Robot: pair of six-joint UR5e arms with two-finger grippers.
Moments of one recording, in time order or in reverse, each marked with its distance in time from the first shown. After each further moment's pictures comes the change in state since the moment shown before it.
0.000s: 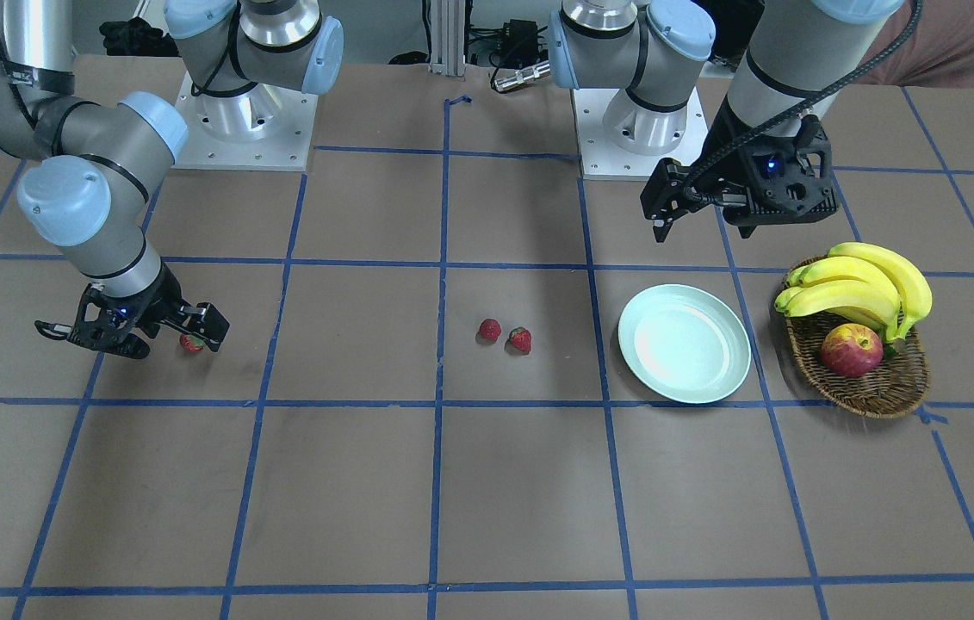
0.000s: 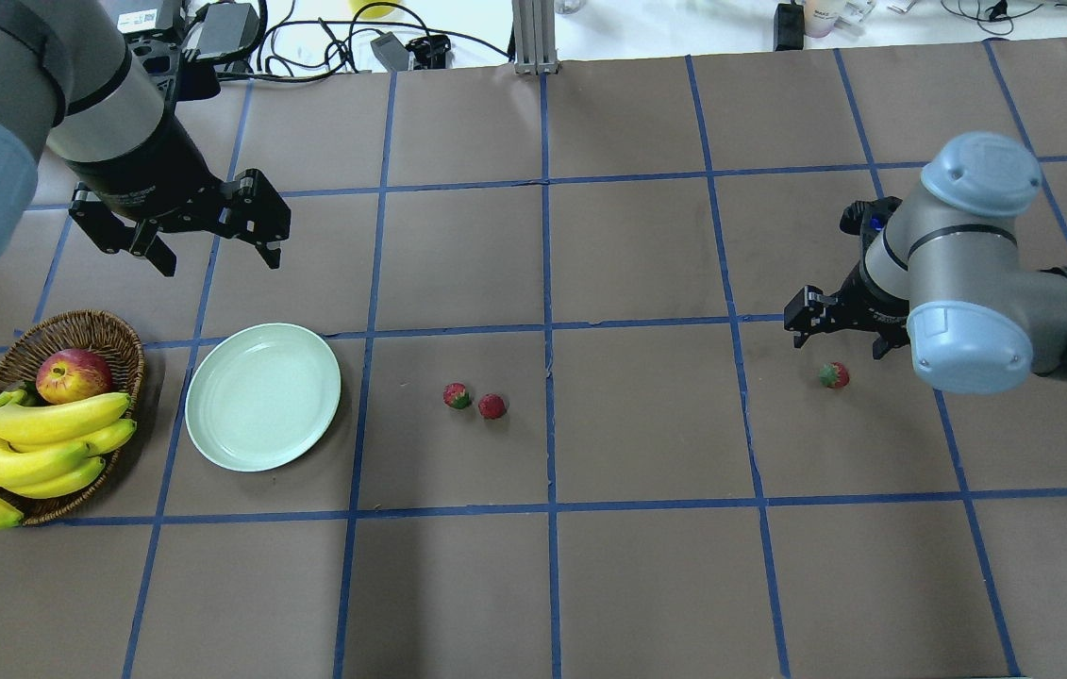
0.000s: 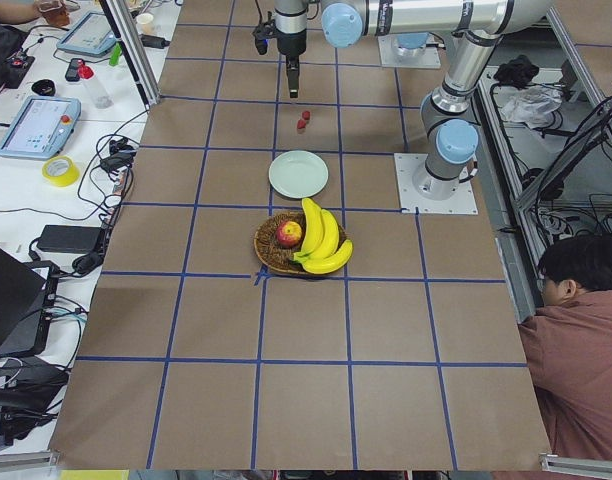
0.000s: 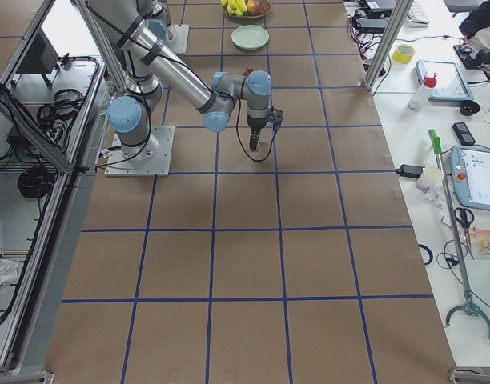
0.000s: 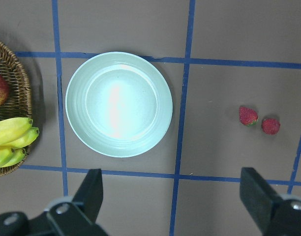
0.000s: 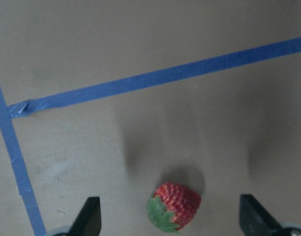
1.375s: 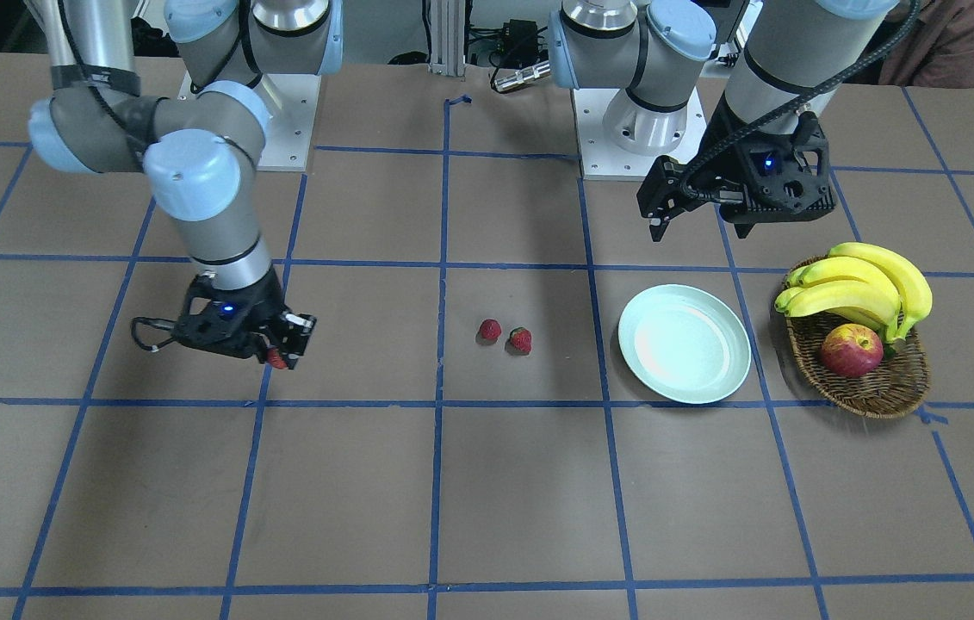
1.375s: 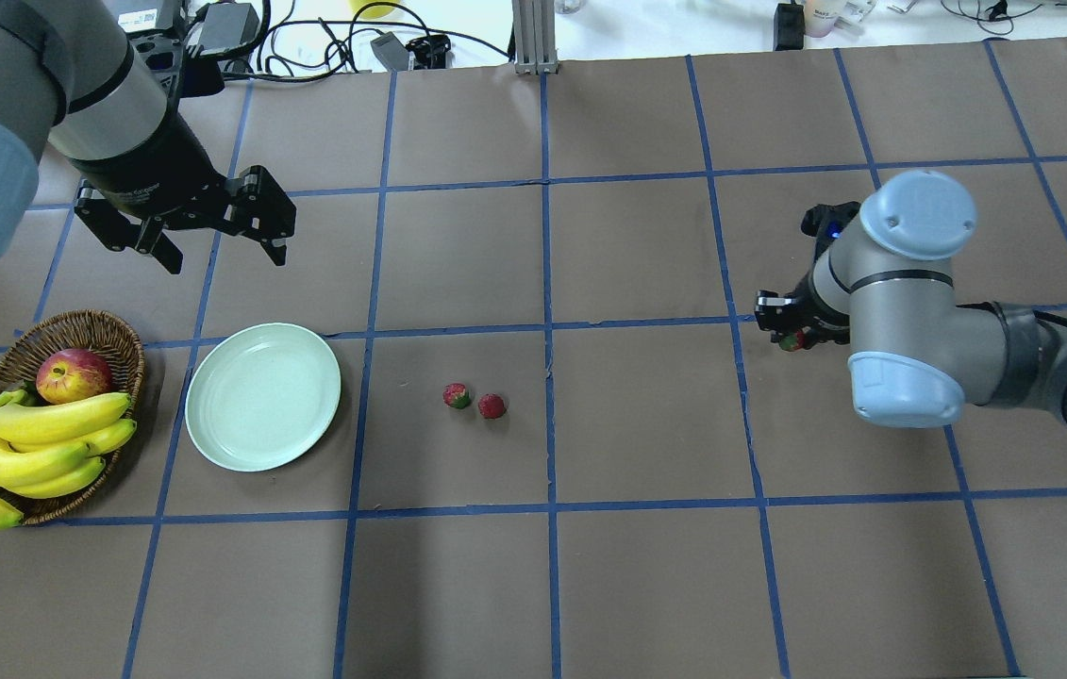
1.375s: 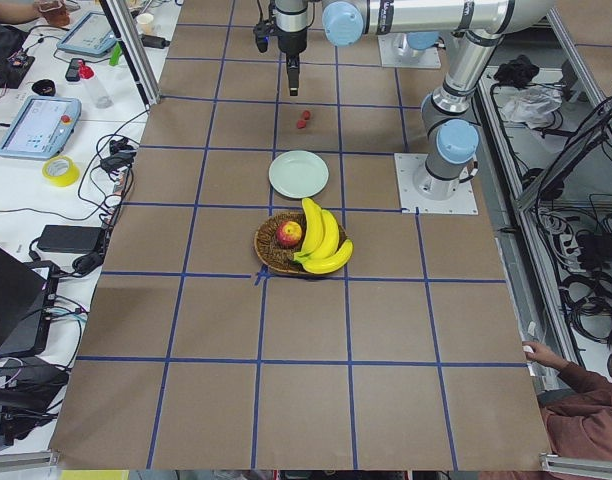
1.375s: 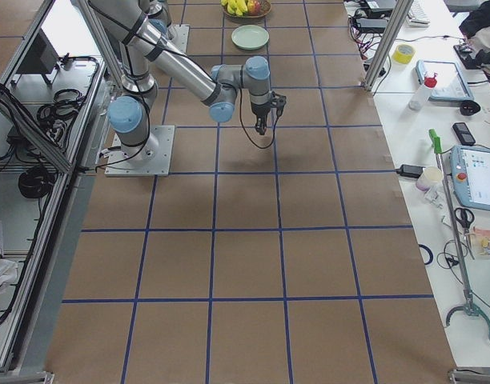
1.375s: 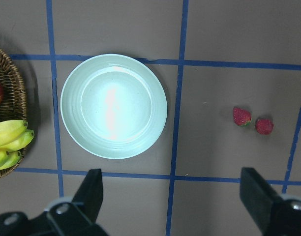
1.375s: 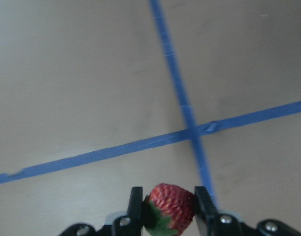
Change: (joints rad) left arm -0.005 0.002 0.002 0.003 -0.007 0.001; right arm 0.364 0.006 -0.148 -0.022 0.009 0.376
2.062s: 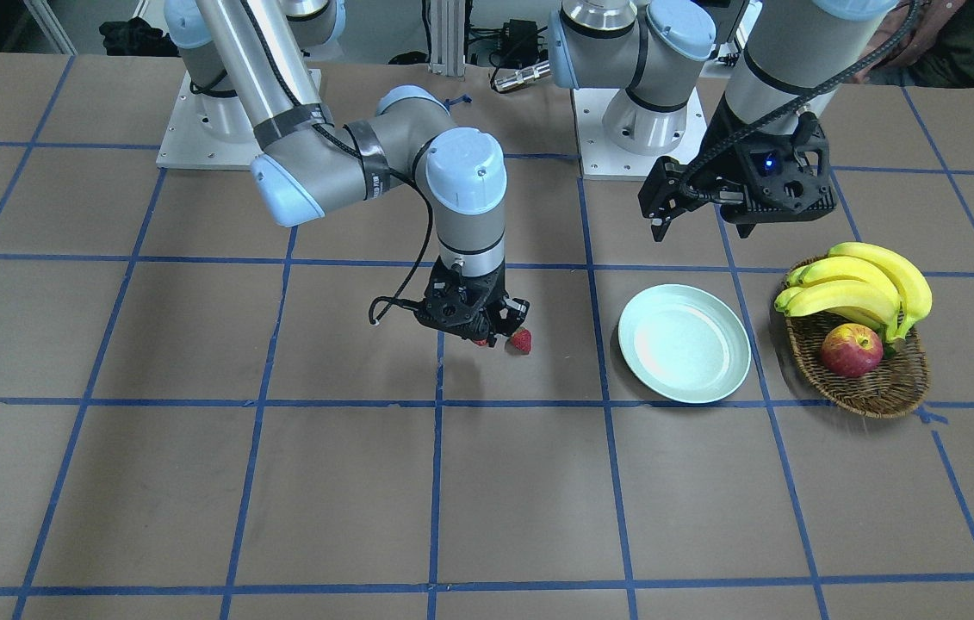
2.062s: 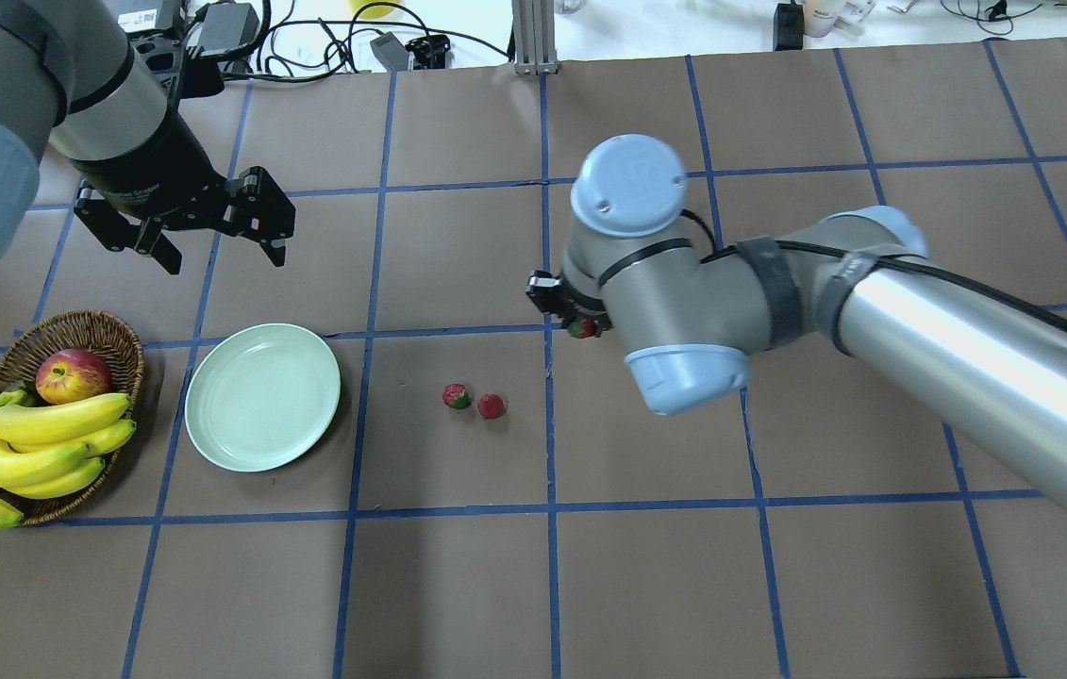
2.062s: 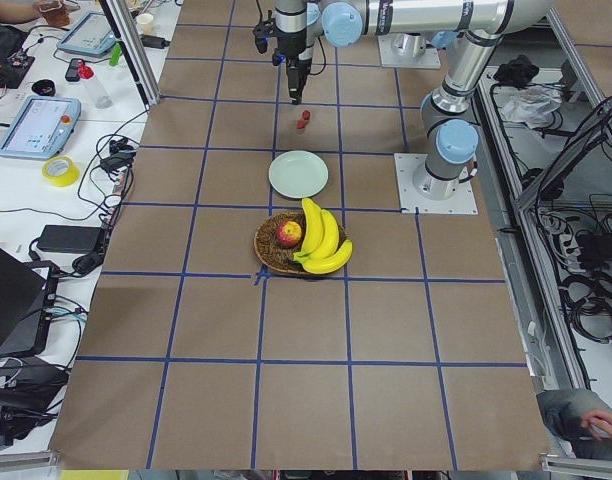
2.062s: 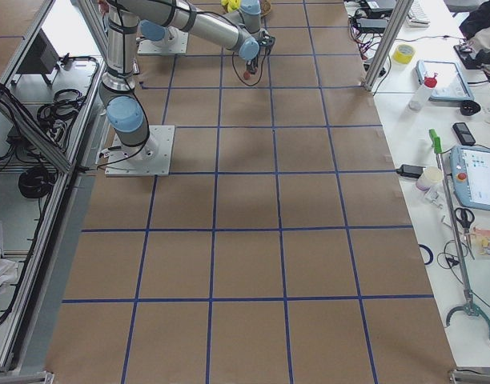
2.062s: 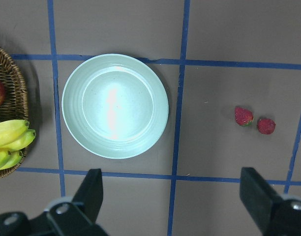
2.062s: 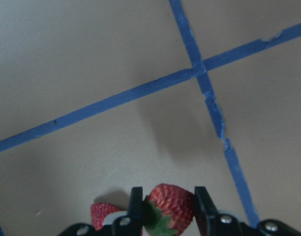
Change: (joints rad) left arm 0.000 -0.001 -0.001 0.000 0.010 0.001; right arm 0.414 0.243 -0.250 0.038 0.026 0.564
